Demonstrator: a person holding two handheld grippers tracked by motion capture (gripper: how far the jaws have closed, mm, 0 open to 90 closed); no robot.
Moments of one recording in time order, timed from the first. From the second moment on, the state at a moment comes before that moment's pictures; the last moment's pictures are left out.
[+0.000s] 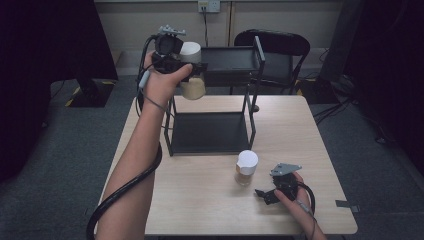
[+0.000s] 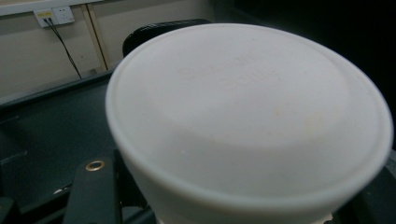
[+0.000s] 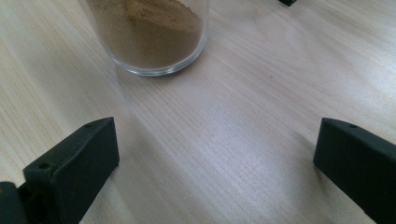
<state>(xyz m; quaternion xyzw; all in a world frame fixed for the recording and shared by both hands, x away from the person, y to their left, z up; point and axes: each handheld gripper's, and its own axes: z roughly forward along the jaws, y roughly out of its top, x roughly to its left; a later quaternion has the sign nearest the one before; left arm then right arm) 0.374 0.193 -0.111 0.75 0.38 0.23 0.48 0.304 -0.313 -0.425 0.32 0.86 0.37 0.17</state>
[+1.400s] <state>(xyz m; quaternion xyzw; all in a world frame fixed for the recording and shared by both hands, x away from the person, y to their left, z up) 0.455 0.172 -0.081 0.74 0.40 0.26 0.47 0.304 -0.313 -0.425 0.32 0.86 0.37 0.16</state>
